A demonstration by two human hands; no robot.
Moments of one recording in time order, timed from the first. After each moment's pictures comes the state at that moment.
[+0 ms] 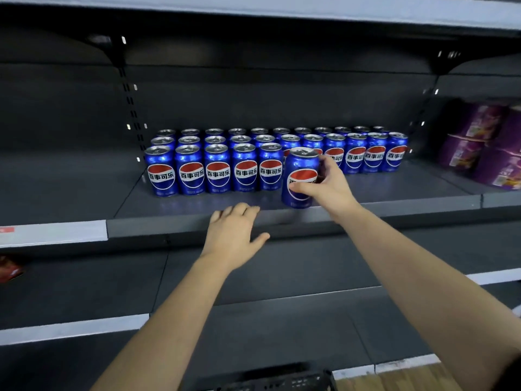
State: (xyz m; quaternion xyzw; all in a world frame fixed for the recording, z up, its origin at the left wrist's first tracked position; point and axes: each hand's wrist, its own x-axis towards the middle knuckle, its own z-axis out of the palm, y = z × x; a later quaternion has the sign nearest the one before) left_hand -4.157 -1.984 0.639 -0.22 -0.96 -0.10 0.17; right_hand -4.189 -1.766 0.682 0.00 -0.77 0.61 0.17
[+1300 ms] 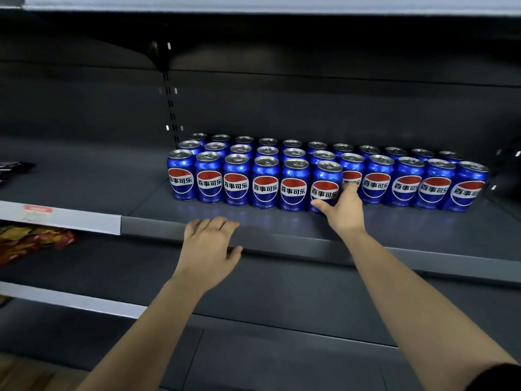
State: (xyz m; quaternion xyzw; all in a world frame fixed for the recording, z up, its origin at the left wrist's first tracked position) left_hand -4.174 -1.998 0.626 -0.06 -0.97 -0.07 0.22; right_hand -4.302 -1.735 0.639 -0.03 -0.87 0.46 0.20
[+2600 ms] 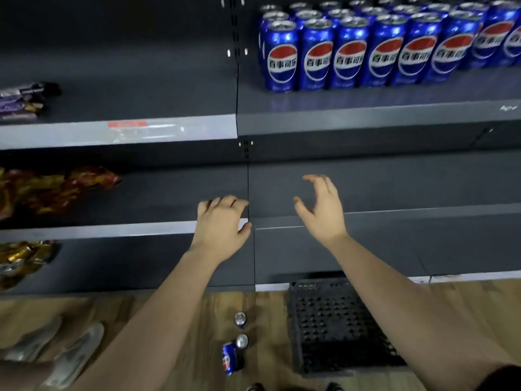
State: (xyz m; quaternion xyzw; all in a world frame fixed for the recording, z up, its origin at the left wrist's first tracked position) left_hand -4.101 -2.269 0.506 -0.15 -0.98 -0.08 0.06; right_hand -4.117 -2.044 0.473 0.03 -0.90 0.40 0.17
